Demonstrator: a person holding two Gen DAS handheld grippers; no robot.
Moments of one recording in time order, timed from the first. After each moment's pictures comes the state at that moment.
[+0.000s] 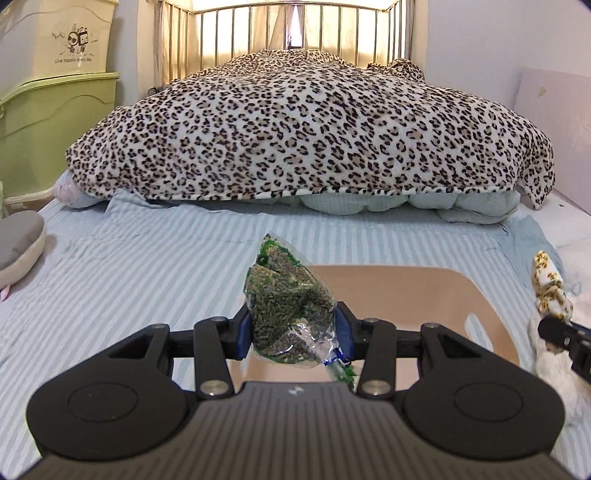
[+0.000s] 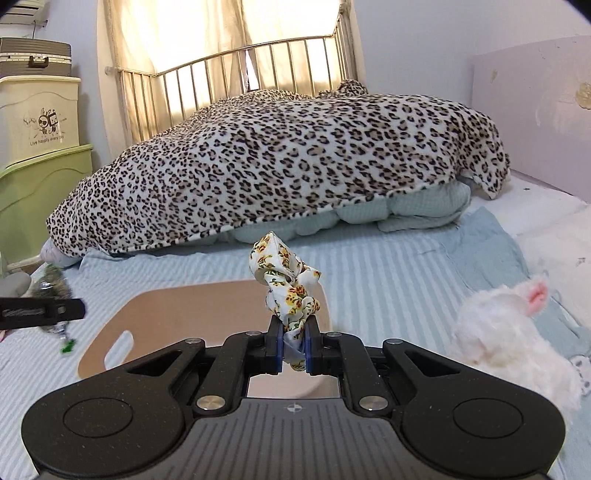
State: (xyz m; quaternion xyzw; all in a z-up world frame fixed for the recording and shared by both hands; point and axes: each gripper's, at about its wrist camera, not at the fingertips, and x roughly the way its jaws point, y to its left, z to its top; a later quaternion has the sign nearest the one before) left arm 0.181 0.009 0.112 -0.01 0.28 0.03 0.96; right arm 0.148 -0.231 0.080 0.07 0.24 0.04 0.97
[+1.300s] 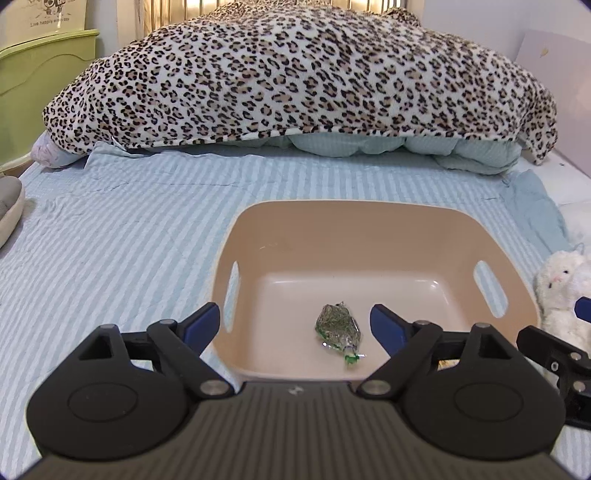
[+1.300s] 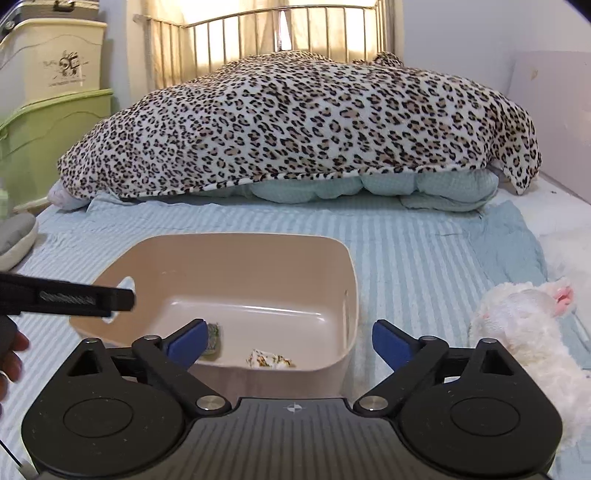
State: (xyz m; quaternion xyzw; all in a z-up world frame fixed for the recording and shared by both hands) left arm 0.192 0.020 0.076 0.00 0.36 0.00 0.93; right arm 0.145 -0.214 0.069 0.01 0.30 0.07 0.95
